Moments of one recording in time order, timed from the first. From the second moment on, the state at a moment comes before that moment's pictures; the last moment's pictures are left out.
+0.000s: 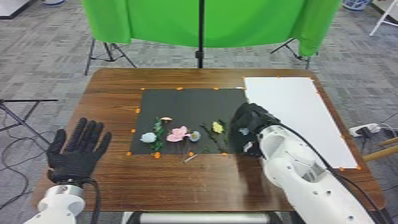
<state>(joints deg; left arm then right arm) 128.3 -59.8 -94.0 -124.3 -10.1 14.8 23.6 -84.7 -60.4 62.0 -104.5 -125.8 -9.0 28.6</state>
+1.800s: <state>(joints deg) 125.2 -58.5 -103.4 -123.0 4.3 12.6 22.6 -108.0 -73.6 100.3 -123.6 -65.4 -7.5 9.9</state>
